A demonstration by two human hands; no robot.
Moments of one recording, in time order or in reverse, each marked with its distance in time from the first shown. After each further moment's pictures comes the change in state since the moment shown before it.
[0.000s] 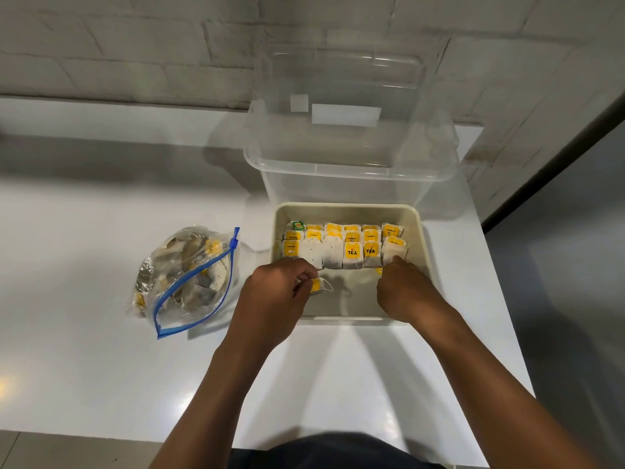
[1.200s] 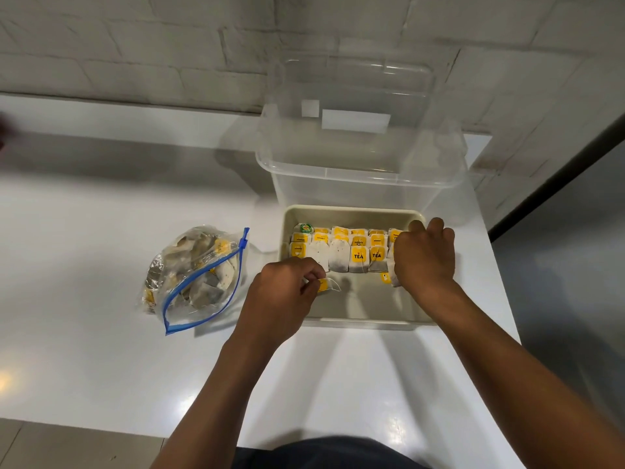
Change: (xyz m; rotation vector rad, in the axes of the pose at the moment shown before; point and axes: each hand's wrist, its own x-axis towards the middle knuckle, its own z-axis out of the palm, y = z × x) left_hand 0.003 0.007 -0.006 0.008 -0.066 -0.091; right_hand 0.030 0.000 -0.023 -0.544 0.370 0.002
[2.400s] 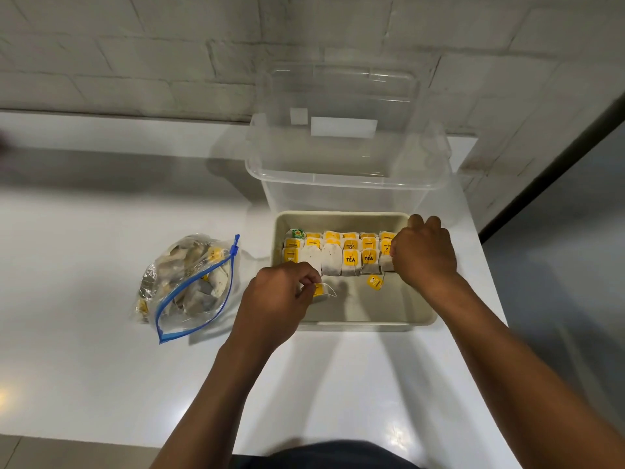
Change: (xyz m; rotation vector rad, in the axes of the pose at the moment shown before) left_hand 0.000 0.008 0.001 0.015 -0.002 0.008; right_hand 0.002 0.019 -0.004 0.133 0.024 -0.038
